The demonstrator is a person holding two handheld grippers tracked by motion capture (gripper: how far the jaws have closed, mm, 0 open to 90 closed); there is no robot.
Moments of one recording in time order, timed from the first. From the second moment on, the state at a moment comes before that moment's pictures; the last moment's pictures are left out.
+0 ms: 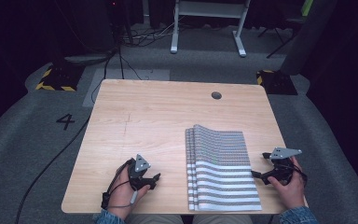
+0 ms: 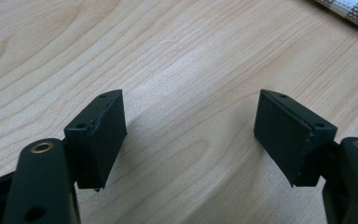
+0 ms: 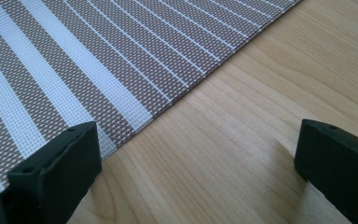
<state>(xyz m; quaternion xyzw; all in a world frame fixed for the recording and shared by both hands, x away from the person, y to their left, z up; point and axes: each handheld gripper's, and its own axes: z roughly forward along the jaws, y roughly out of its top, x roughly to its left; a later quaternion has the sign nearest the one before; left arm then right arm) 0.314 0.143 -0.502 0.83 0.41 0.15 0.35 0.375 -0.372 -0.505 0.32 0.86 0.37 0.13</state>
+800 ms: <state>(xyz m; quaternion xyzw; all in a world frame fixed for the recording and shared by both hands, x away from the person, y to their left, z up) 0.318 0.090 -0.433 0.83 0.35 0.10 0.42 0.371 -0.375 -0.504 0.33 0.85 0.37 0.15</state>
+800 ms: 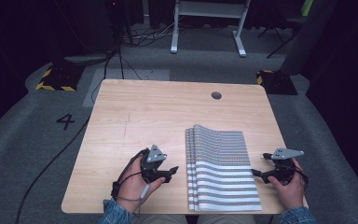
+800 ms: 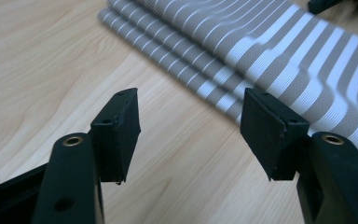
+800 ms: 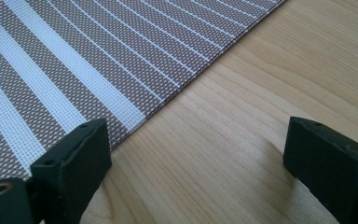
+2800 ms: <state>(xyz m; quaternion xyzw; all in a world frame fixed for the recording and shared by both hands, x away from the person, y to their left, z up) 0.329 -0.009 -0.442 0.85 0.27 0.05 0.45 0.372 -0.374 -0.505 0.33 0.85 0.37 0.15</state>
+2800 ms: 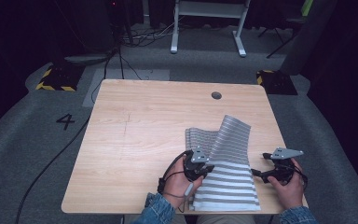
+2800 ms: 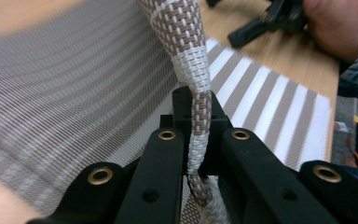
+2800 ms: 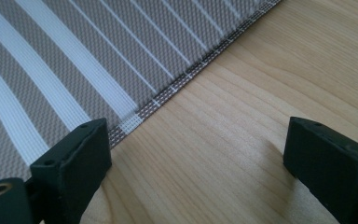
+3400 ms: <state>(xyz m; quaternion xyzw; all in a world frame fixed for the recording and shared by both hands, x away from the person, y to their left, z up) 0.322 0.056 -0.367 0.84 0.25 0.12 0.46 0.372 -0.373 -0.505 0.34 0.85 0.37 0.15</state>
